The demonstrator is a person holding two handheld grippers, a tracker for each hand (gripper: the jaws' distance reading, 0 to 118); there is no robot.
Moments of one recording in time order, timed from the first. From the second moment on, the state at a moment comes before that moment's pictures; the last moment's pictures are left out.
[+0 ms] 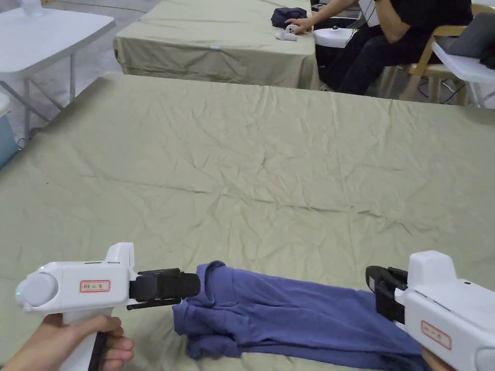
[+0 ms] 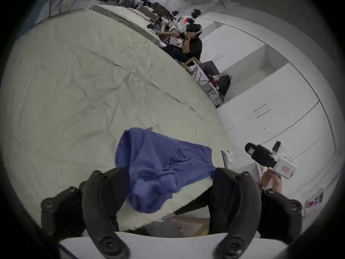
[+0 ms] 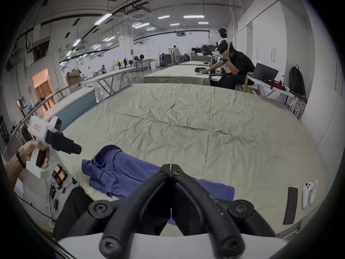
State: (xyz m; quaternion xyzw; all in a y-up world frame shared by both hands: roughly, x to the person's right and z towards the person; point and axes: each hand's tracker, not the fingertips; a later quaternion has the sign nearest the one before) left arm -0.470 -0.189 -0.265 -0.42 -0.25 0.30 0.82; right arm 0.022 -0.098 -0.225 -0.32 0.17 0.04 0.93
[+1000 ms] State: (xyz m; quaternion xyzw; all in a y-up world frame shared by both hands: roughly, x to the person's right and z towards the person) left arm -0.413 -0.291 -0.358 -0.51 -0.34 0.31 0.73; right arm 0.027 -0.135 -0.249 -0.38 0.14 0.05 0.91
